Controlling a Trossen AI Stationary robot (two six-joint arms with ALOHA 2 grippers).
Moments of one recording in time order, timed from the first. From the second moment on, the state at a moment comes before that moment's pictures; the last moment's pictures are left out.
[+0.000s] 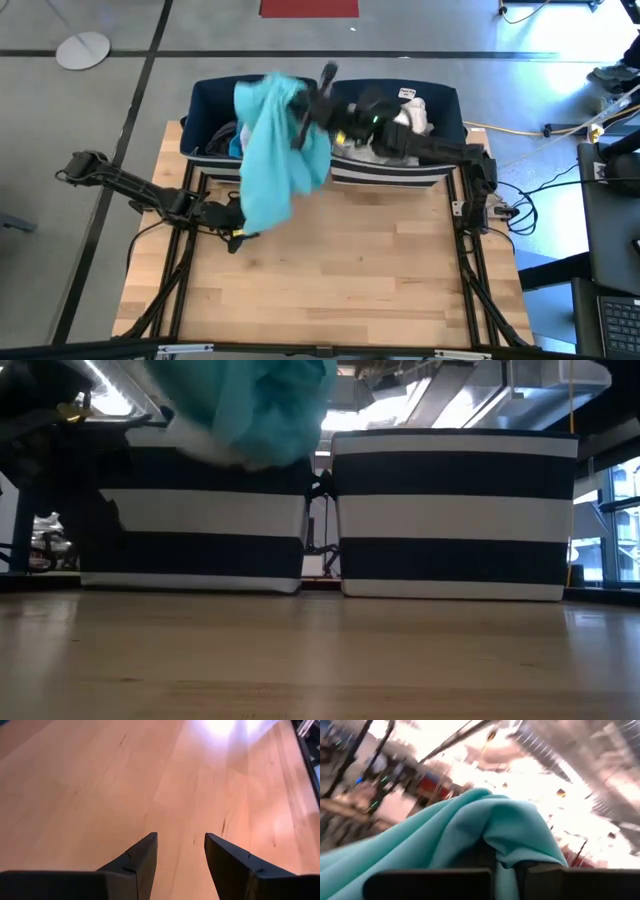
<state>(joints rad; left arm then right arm) -0.27 0.71 0.15 -0.09 -0.20 -0.64 -0.16 1.90 2.05 0.26 0.08 -0.55</state>
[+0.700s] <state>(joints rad) -0.27 0.71 0.15 -0.06 -0.33 -0.65 -0.46 2.20 2.33 0.77 -0.17 -0.37</state>
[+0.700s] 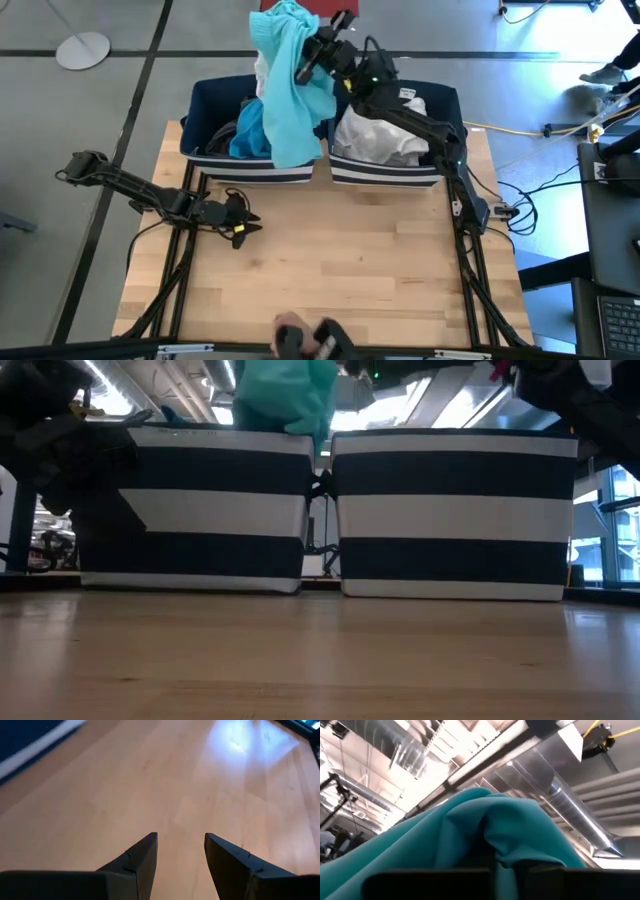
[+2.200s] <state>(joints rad) -0.27 0.71 0.15 -0.06 -0.45 -0.62 -0.42 2.45 2.33 -0.41 -0.20 -0.30</state>
